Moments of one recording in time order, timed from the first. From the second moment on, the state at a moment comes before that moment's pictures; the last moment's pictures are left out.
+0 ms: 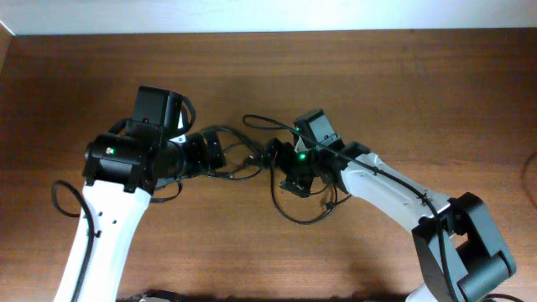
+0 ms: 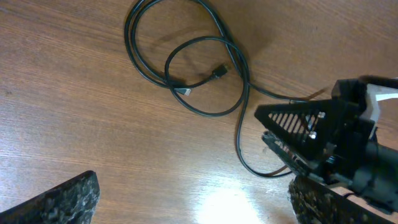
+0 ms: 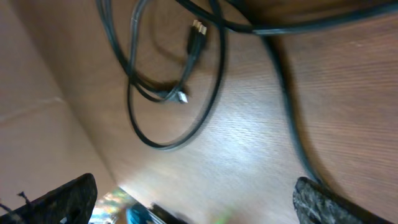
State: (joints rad) left arm -0.19 1.32 1.40 -1.26 0.10 -0.50; right arm 0.56 1.76 1.06 -0.29 -0.56 1.12
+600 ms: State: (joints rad) left arm -0.19 1.32 1.40 -1.26 0.10 -0.50; right arm 0.64 1.93 0.92 0.22 -0.46 1.56
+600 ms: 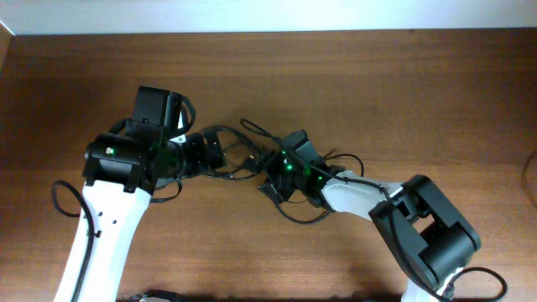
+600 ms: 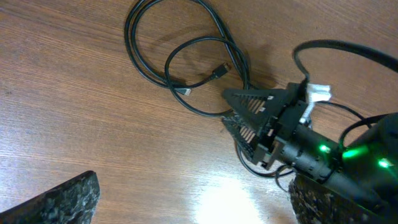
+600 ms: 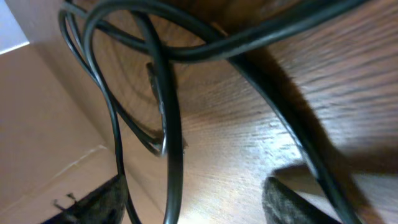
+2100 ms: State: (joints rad) left arm -0.19 1.32 1.40 -1.26 0.10 -0.50; right arm 0.28 1.32 1.76 -0.42 -0.28 0.97
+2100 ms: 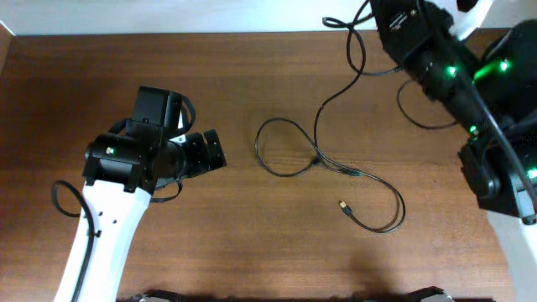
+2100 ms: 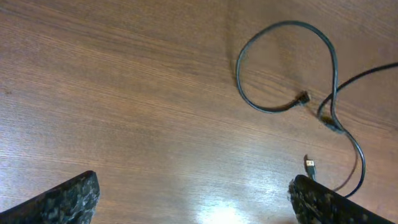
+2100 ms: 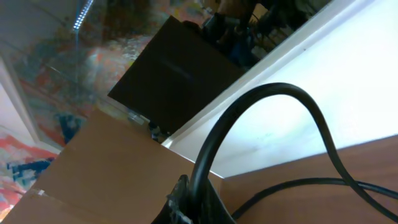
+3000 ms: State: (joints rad) left arm -0.19 1.32 1.40 -1.26 0.10 -0.50; right arm -0.21 1.39 2.01 -0.66 -0.18 0.81
